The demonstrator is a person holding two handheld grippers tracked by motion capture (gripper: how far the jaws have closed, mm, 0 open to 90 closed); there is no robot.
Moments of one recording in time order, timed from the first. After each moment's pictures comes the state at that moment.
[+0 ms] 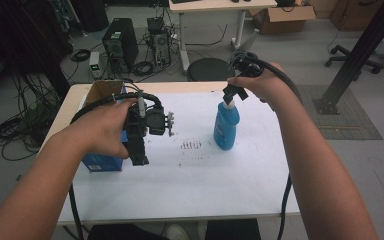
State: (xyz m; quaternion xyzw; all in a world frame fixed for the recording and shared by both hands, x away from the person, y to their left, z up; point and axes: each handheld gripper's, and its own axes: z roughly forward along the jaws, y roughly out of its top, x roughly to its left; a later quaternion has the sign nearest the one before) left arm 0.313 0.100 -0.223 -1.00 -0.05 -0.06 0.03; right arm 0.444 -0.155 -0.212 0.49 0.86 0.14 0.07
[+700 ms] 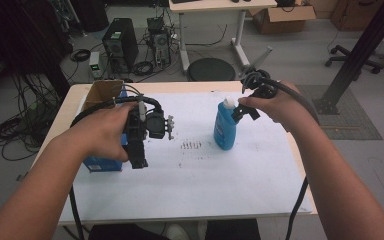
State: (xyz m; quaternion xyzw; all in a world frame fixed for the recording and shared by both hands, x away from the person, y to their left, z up) left arm 0.310 0.100 -0.230 -1.00 -0.04 -0.07 0.03; right arm 0.393 -0.175 -0.224 0.46 0.87 0.16 0.07
